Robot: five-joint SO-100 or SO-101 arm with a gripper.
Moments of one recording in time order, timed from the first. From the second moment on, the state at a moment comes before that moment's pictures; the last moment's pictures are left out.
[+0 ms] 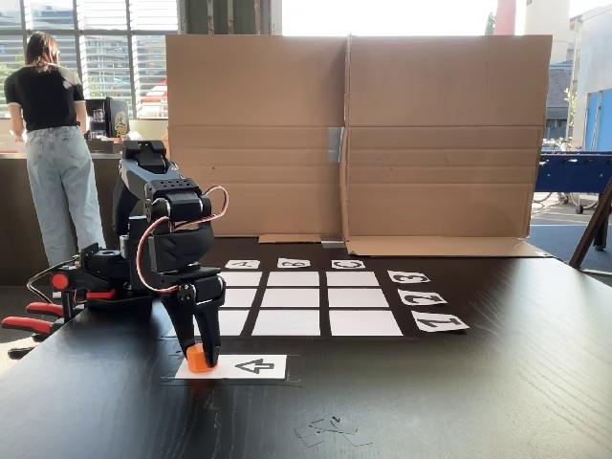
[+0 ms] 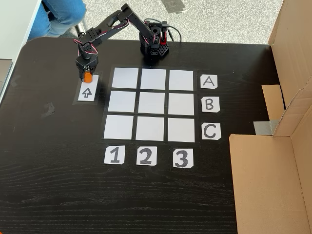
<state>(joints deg) 56.3 59.1 73.6 70.0 65.7</state>
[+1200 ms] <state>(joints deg) 11.8 133.9 114.4 89.6 24.1</state>
